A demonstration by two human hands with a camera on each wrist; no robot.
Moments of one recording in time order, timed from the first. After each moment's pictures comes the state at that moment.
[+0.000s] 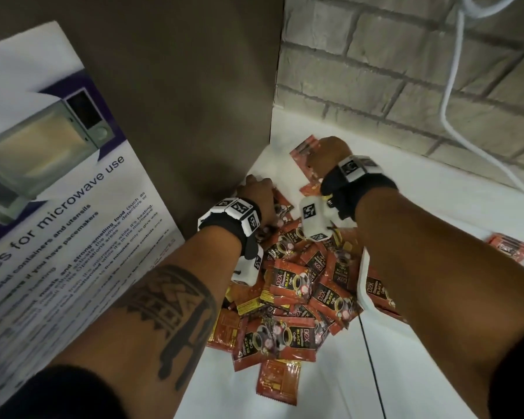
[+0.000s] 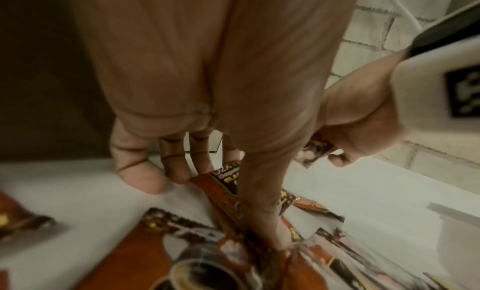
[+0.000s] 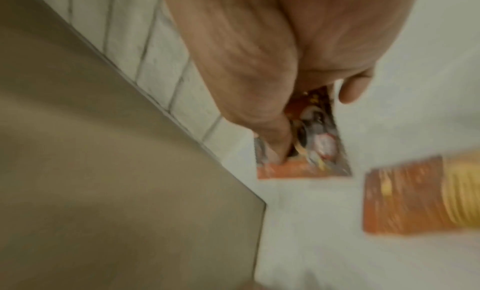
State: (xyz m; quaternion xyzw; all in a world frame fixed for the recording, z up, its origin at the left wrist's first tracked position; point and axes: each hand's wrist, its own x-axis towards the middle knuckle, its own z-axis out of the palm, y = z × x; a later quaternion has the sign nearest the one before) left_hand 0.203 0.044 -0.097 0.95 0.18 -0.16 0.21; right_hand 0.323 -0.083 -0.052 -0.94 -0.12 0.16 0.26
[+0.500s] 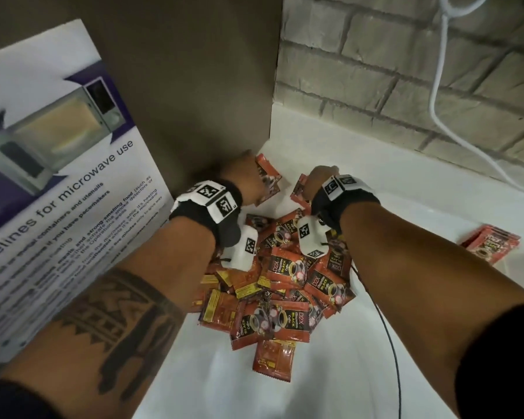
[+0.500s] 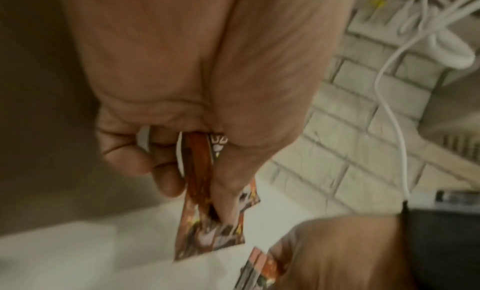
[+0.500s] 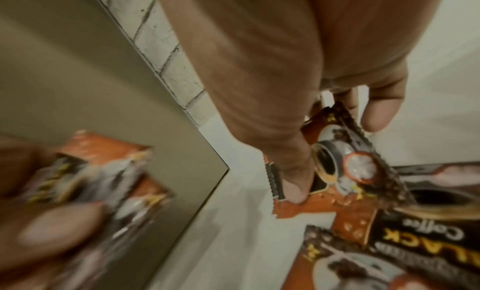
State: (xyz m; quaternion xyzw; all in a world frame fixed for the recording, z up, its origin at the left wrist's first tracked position) left_hand 0.177 0.051 -0.039 0.95 0.20 -0.05 0.25; right_hand 0.339 -0.081 -0.138 -0.95 -0.18 0.23 -0.05
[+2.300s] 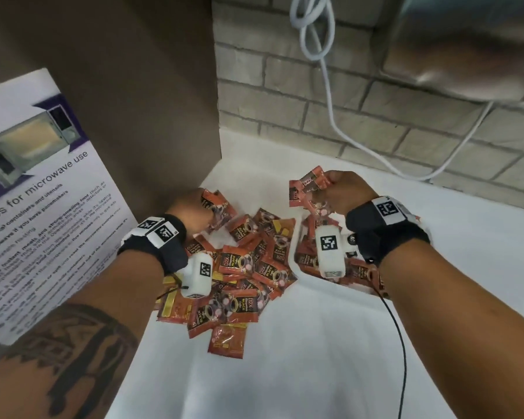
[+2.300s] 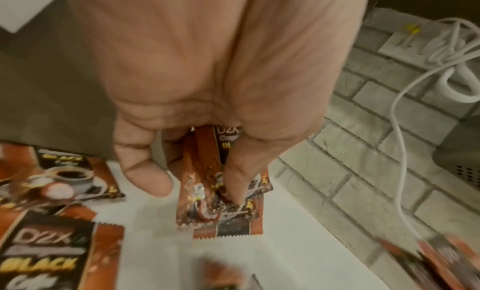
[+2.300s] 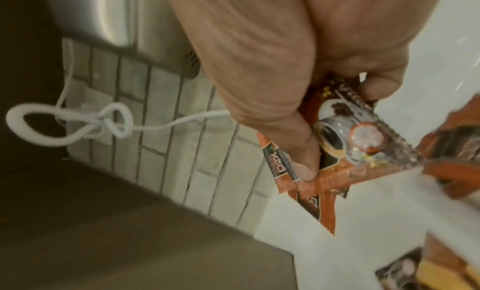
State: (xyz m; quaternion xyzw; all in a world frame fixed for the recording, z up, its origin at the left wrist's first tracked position) left_hand 0.121 0.015 -0.034 0.92 0.24 -0.08 0.30; right_hand 0.226 -0.251 0.020 -0.90 -0.07 0.17 0.40
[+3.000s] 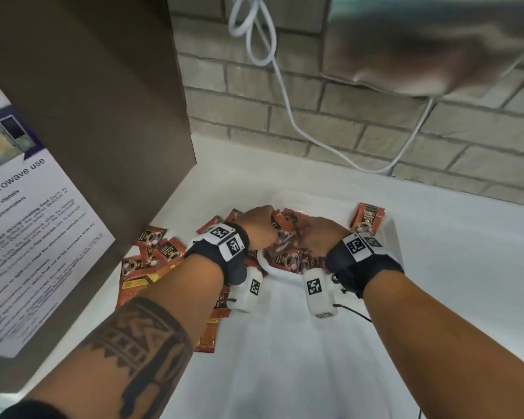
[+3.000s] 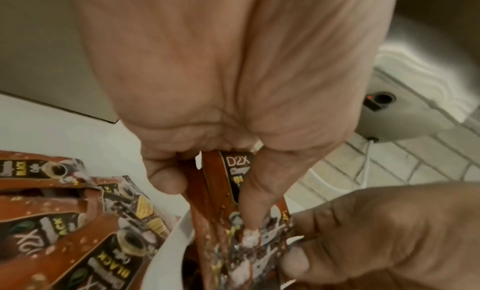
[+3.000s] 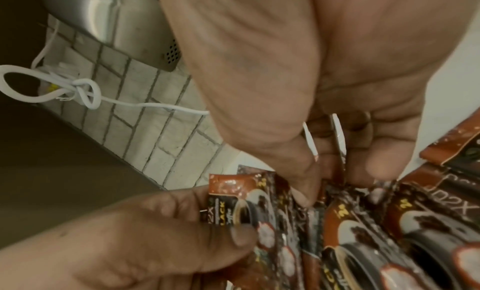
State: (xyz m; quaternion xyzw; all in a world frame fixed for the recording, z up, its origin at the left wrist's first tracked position) left_hand 0.144 -0.146 -0.012 0.93 0.06 -0.20 0.31; right_hand 0.176 -0.304 -0.014 -0.93 -0.13 0.26 0.22
